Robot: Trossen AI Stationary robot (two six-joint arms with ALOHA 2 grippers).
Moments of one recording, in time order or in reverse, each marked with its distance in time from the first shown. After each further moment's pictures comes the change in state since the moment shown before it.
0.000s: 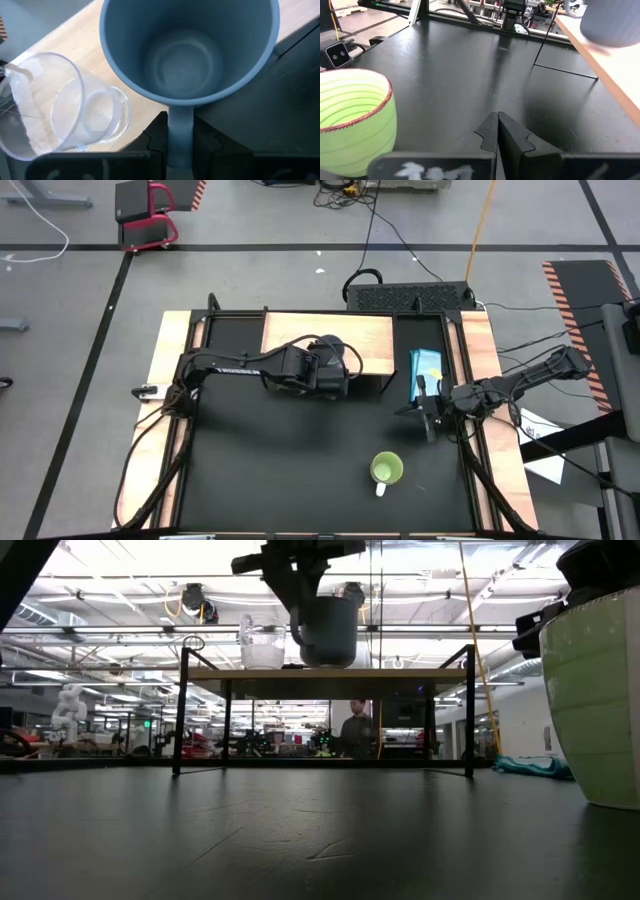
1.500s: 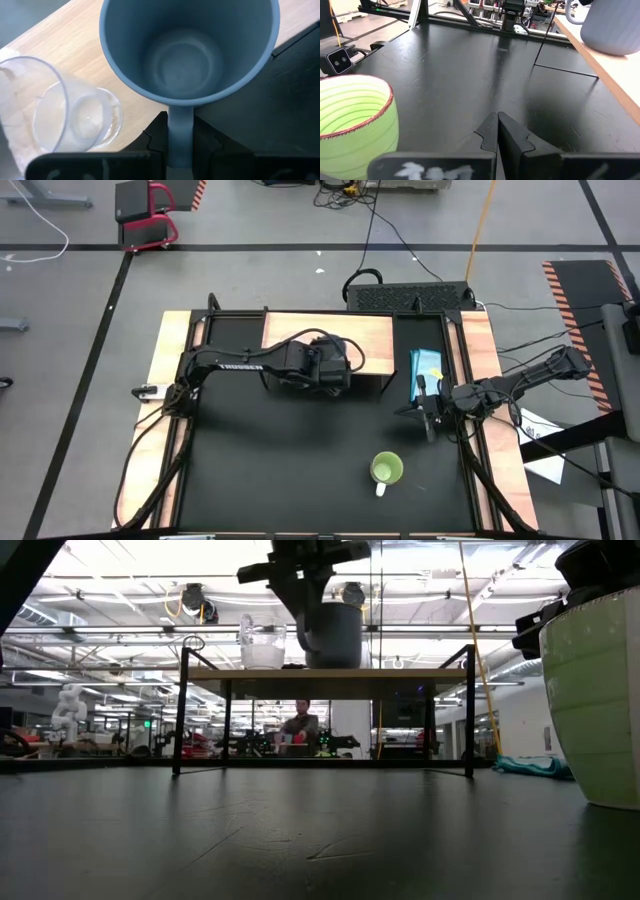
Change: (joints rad) left arm 0.041 0.009 0.000 0.037 0.065 0.021; right arm 0.000 0.000 0.000 0.009 0.000 0.027
